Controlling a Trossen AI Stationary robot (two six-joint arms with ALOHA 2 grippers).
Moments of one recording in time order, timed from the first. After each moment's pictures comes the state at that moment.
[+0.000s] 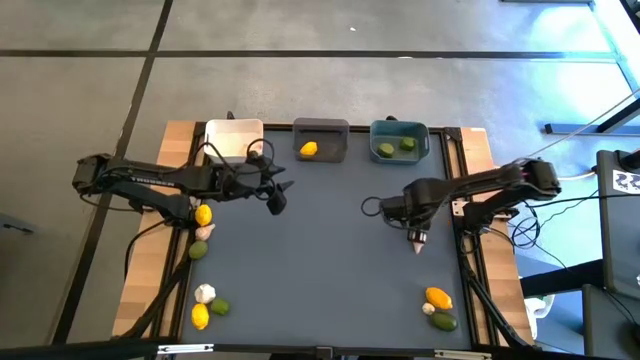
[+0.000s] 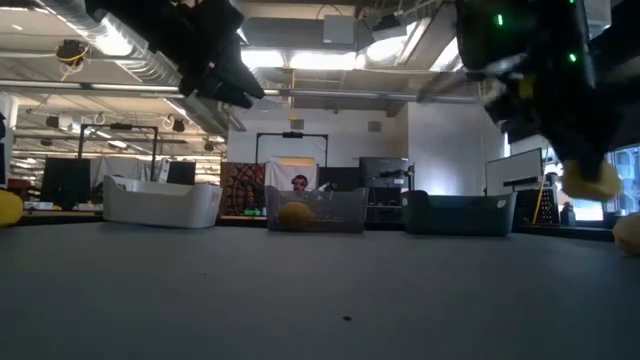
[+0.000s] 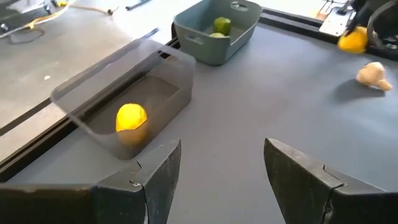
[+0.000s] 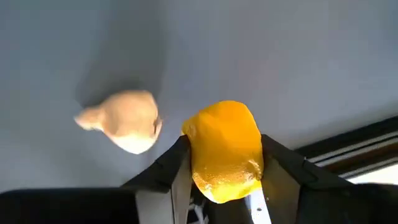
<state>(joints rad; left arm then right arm) 0.04 1.13 0.73 -0.16 -0.47 -0.30 0.08 1.43 0.98 -1.32 0.10 0.34</state>
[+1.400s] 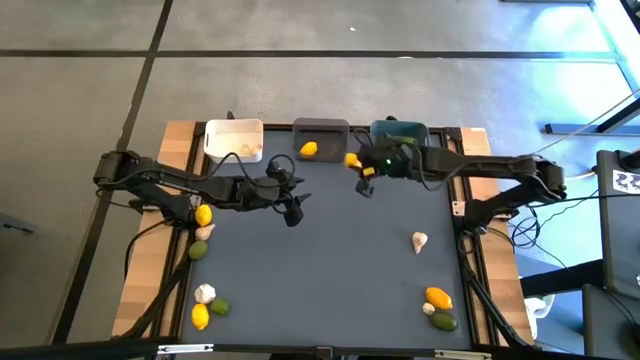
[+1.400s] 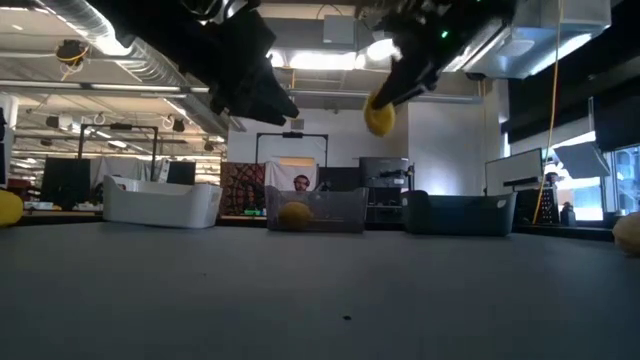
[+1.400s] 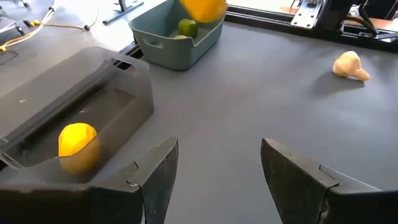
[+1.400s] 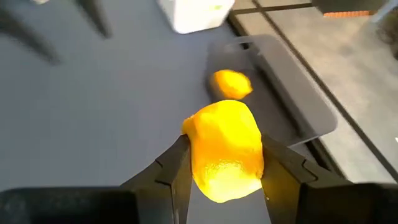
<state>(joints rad) -0.01 1.37 0.73 0.12 -0.47 -0.23 -0.21 1.37 1.07 -0.35 0.24 -0.03</state>
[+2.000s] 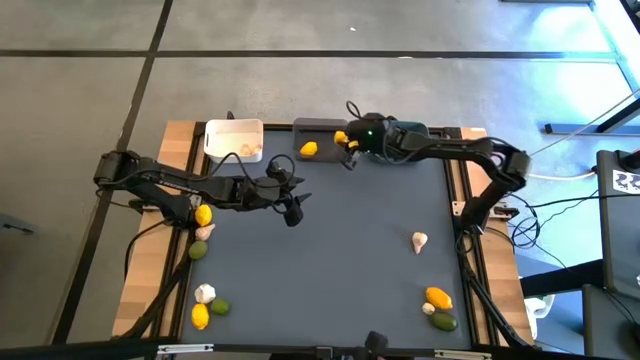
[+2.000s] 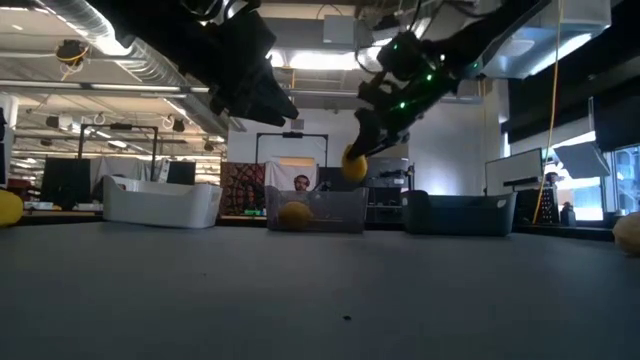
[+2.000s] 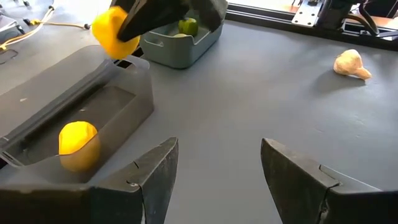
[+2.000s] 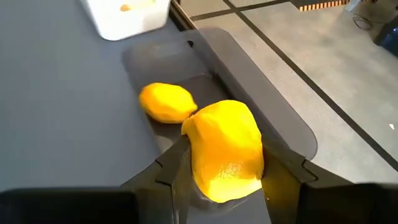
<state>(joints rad) -0.01 1.37 0.73 0.11 -0.47 -0.23 -0.48 1.66 1.07 0.02 0.08 -0.11</state>
